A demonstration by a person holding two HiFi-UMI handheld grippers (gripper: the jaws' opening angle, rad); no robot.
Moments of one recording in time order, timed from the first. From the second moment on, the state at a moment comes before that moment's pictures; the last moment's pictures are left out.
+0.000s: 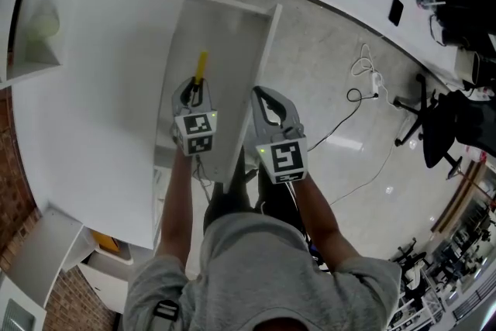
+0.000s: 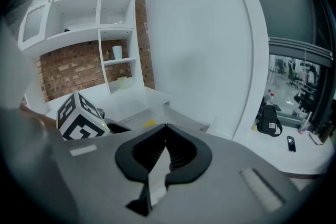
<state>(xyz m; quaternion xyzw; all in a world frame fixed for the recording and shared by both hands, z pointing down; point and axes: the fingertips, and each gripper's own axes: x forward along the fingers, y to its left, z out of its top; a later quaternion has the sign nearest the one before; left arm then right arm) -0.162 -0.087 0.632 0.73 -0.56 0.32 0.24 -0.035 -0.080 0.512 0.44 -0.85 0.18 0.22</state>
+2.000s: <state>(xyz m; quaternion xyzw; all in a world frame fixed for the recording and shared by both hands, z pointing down) -0.043 0.131 0.280 0.73 -0.67 0.10 0.04 0.081 0.100 0.291 0.44 -0.89 0.05 0.10</state>
